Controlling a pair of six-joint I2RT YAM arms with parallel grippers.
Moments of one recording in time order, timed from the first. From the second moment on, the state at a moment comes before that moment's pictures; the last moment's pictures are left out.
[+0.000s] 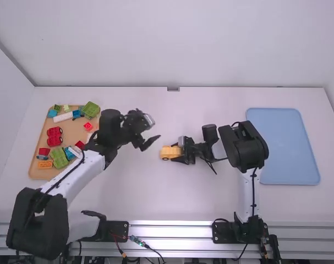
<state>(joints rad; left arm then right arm) -0.18 1.33 0.72 0.10 0.54 0.57 0.28 2.26 0.84 0.54 -1.17 -0.87</state>
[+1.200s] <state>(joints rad) 0.57 1.56 1.05 -0.54 0.07 -0.35 0.22 1.72 0.75 0.16 -0.68 -0.66</state>
